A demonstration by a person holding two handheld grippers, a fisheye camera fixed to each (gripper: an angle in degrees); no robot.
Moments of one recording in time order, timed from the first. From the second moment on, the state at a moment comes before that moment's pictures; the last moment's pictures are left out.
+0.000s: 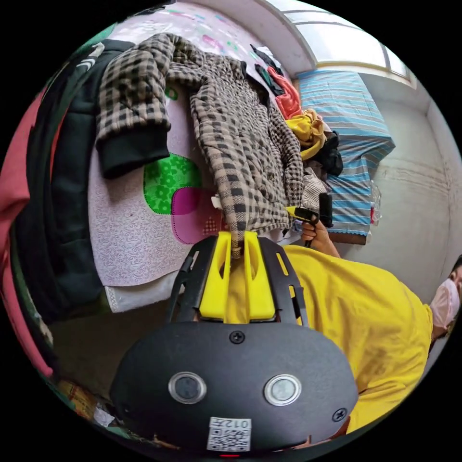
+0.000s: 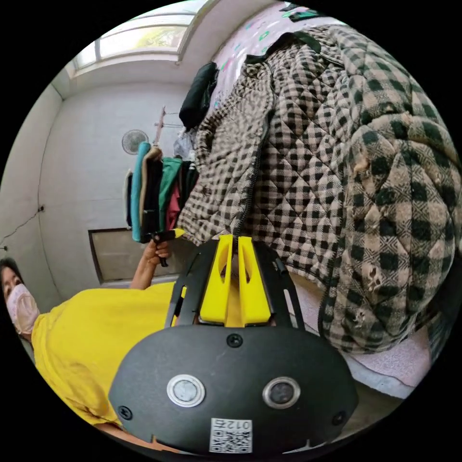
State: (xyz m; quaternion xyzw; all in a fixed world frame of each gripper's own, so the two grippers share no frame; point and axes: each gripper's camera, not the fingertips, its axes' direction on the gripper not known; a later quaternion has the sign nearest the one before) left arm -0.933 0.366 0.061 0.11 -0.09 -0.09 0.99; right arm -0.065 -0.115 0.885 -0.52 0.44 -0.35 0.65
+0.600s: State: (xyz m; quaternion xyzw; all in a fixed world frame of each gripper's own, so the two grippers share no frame) left arm -0.972 0.414 0.089 0.12 -0.20 -0.16 0.96; right arm -0.026 -0.026 0.846 -0.48 0.49 -0.48 0.55
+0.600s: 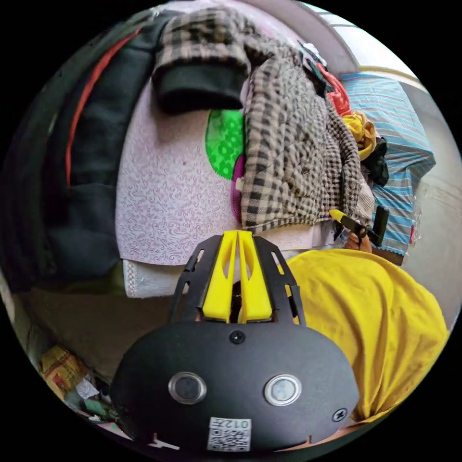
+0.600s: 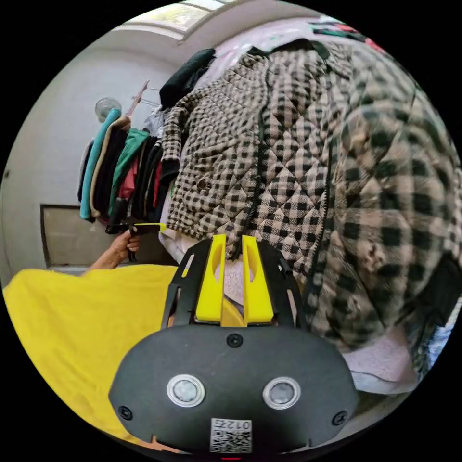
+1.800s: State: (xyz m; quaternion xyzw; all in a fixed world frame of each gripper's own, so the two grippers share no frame) left arm -0.782 0.064 0.175 0.09 0.03 0.00 1.00; right arm -0.331 -0.173 0.709 -0.38 0.35 -0.44 0.74
